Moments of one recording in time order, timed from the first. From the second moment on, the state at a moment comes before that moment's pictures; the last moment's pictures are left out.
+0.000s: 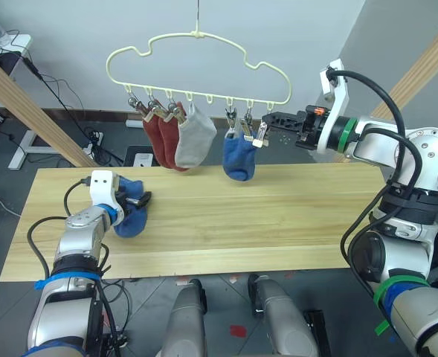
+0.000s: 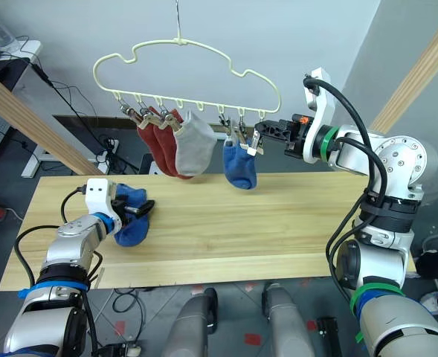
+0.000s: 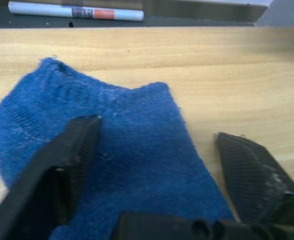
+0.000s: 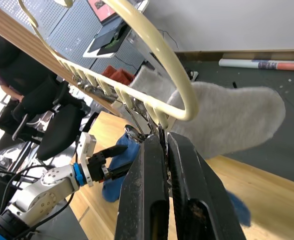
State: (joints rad) left arm -0.50 0.57 0.18 0.70 -0.16 0.20 -0.54; right arm -1.02 -0.31 -0.37 -0.02 0.77 1.44 0.36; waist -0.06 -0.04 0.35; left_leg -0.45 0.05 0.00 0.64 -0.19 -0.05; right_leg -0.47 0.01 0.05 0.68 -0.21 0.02
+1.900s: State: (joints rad) left arm -0.45 0.41 -0.17 0.02 0.03 -0.46 -0.71; right arm -1.11 -0.27 -0.53 0.13 0.88 1.60 0.19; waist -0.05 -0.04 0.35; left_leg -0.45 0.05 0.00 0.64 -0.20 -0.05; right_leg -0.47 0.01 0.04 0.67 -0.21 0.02
